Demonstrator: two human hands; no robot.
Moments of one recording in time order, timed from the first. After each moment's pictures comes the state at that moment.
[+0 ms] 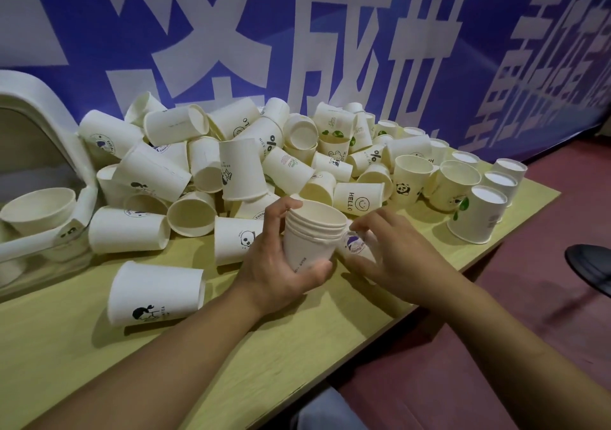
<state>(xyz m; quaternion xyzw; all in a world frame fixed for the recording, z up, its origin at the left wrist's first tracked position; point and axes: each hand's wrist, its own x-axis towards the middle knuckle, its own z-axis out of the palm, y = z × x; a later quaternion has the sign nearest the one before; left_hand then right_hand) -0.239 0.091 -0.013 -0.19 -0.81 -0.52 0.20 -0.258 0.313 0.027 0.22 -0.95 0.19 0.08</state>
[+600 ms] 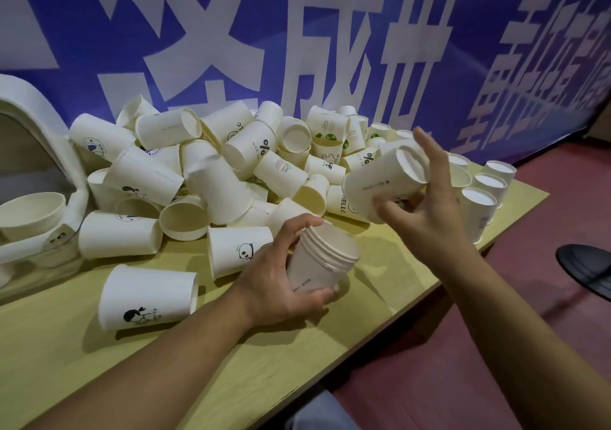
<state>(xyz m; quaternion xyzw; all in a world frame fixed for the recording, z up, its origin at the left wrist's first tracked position) -0.233 0.091 -0.008 -0.26 -0.84 -0.47 0.11 -0.258 0.321 0.068 0.18 -0.80 0.54 0.20</state>
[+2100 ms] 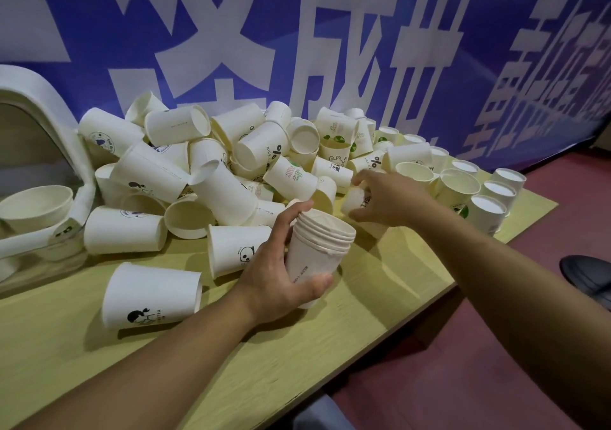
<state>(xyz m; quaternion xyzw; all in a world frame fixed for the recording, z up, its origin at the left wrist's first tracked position) -0.233 0.089 -0.009 -0.21 -0.80 -0.55 0.11 -0.364 0.301 0.070 0.14 -0.99 0.05 0.03</state>
